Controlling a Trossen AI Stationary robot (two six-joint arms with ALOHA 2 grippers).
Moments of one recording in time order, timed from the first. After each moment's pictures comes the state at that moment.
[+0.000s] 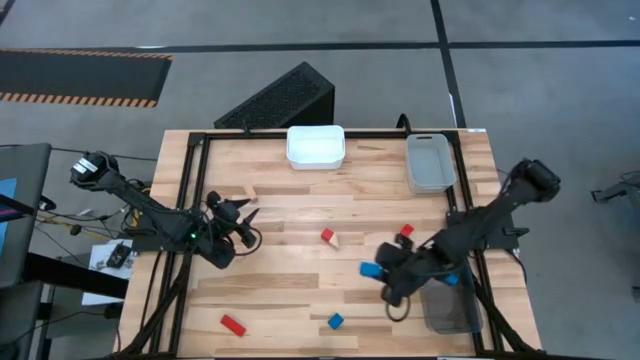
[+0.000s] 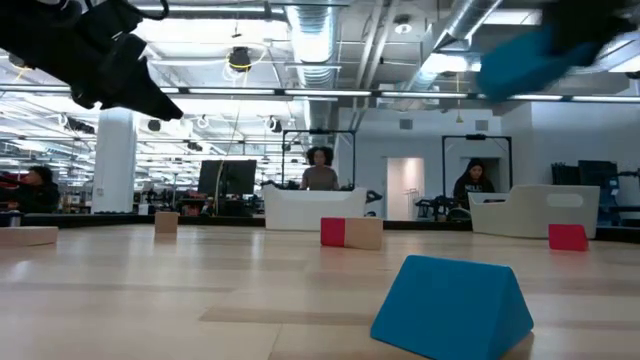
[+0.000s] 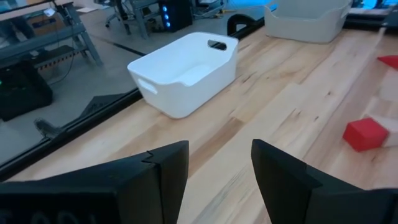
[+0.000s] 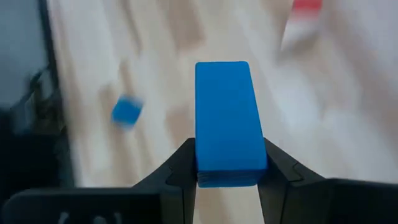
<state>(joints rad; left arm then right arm) -0.53 1.04 0.49 -0.46 -1.17 -0.87 0.61 1.42 1.06 -0.66 0.29 0.95</state>
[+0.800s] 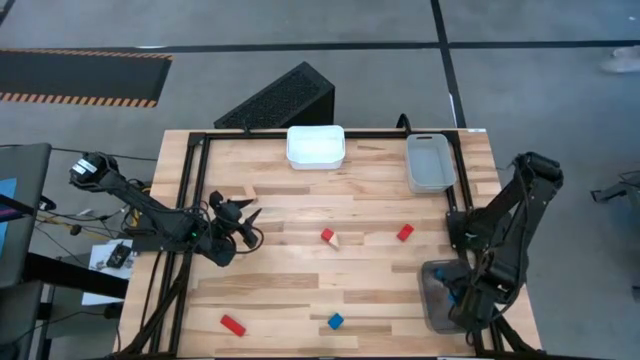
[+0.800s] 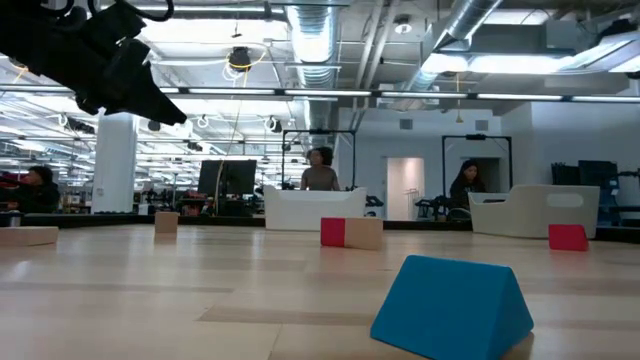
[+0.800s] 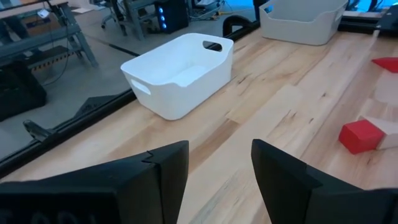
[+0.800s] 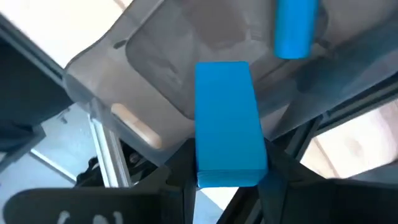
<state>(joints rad) -0.51 1.04 0.45 -0.35 -1.15 -0.80 1.06 1.33 1.06 -1.16 -0.21 1.75</state>
